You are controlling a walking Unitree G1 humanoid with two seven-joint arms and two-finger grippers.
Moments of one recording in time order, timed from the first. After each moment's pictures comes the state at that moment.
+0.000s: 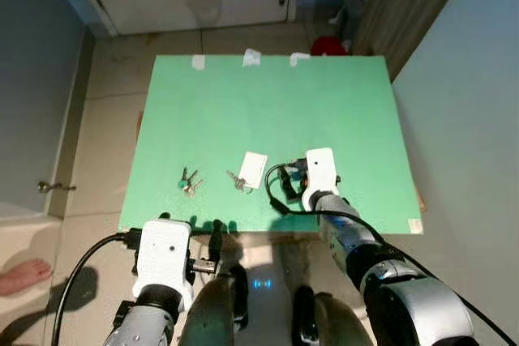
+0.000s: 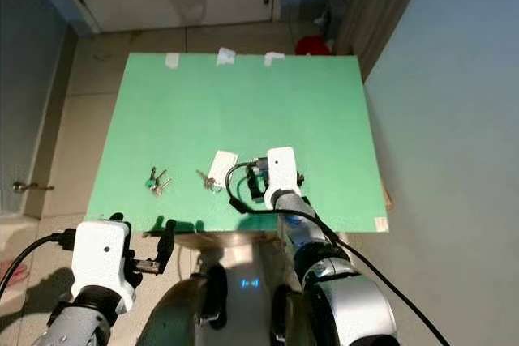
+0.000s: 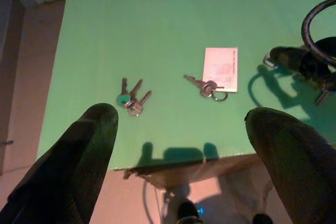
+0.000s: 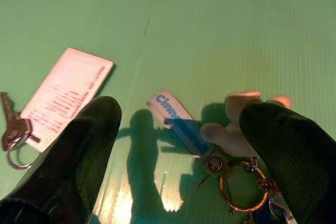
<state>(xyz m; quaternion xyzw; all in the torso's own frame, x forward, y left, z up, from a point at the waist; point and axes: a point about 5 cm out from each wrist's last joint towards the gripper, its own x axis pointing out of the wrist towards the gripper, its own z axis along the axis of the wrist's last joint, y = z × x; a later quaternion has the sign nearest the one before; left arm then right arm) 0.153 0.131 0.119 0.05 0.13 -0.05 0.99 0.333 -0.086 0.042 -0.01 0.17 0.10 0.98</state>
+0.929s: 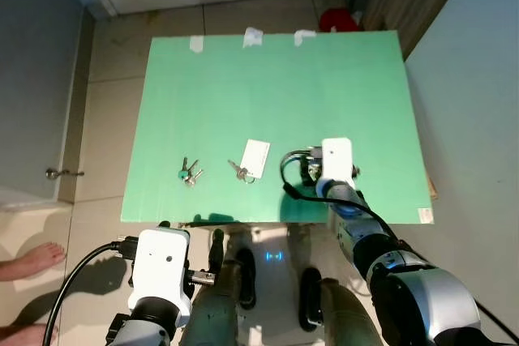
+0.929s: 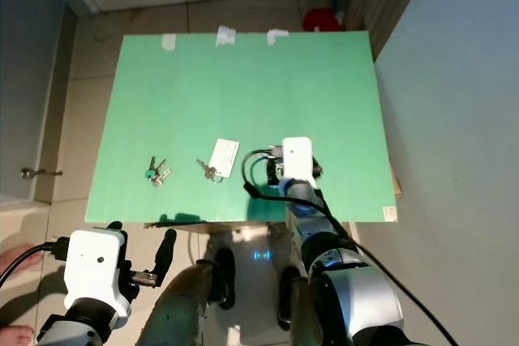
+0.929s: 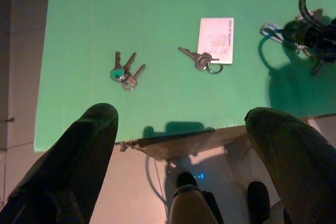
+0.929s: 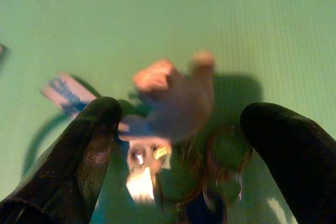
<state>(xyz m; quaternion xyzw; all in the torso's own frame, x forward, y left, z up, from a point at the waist) 0.139 0.129 0.127 0.04 0.15 -0.06 0.99 0.342 -0.108 0.048 -0.01 0.18 0.00 0.98</state>
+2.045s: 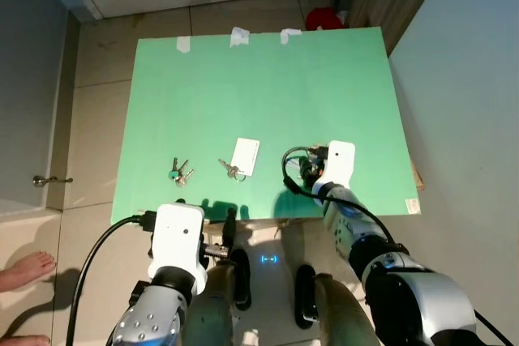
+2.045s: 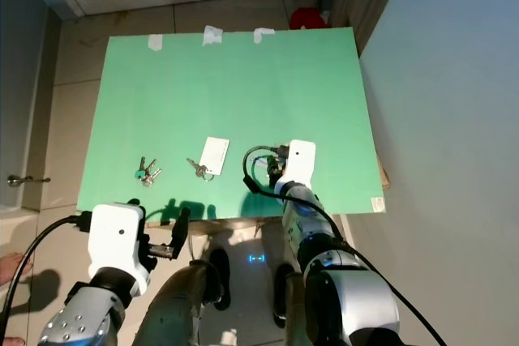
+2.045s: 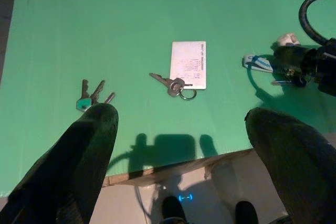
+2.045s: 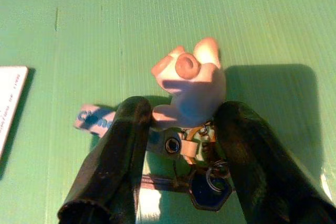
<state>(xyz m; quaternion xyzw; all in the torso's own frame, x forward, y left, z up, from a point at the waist) 0.173 0.117 0.125 0.03 0.11 -0.08 0.99 0.343 -0.099 0.050 0.11 0.18 0.04 0.98</state>
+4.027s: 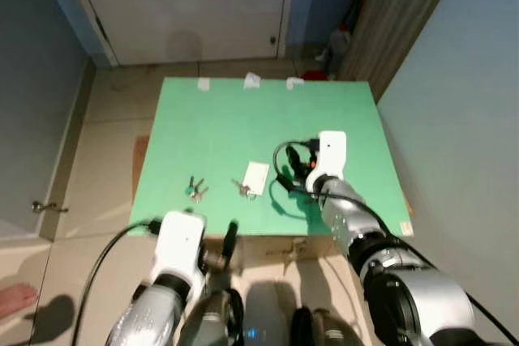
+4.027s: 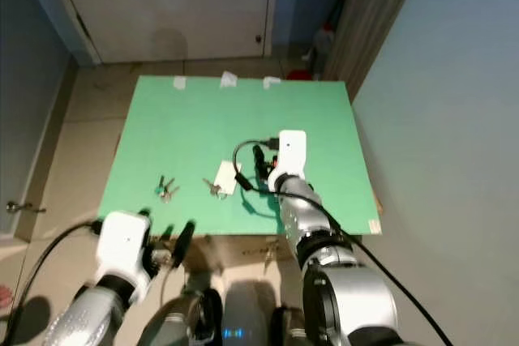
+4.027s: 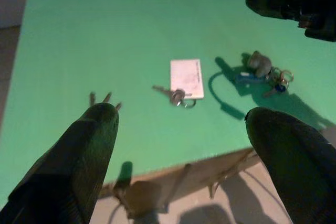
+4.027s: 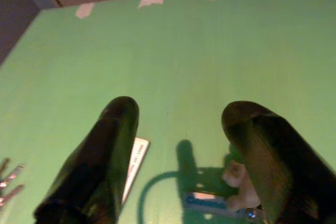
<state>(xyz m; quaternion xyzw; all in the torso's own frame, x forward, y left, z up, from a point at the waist) 0.169 0.129 0.095 0.03 0.14 -0.13 0.98 0.348 -0.091 0.064 0.07 0.13 0.11 0.98</state>
